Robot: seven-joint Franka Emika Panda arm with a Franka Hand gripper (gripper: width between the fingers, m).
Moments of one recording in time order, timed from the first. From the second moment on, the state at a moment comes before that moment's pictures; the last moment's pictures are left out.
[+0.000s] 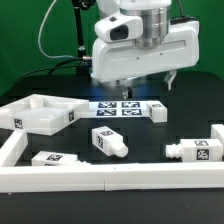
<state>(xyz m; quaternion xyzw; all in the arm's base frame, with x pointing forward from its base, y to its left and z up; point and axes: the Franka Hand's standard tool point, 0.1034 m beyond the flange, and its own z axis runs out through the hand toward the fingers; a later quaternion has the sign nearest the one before) 0.472 0.006 0.061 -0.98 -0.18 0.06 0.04</state>
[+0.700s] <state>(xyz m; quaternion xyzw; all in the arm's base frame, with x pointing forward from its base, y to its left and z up) 0.519 -0.052 0.052 -0.97 -0.25 0.05 0.01</state>
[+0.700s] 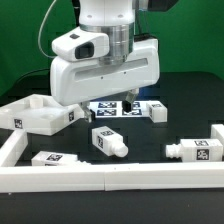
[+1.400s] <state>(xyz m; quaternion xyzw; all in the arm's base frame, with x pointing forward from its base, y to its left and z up) 0.532 -0.066 0.015 -0.96 -0.27 0.04 0.01</state>
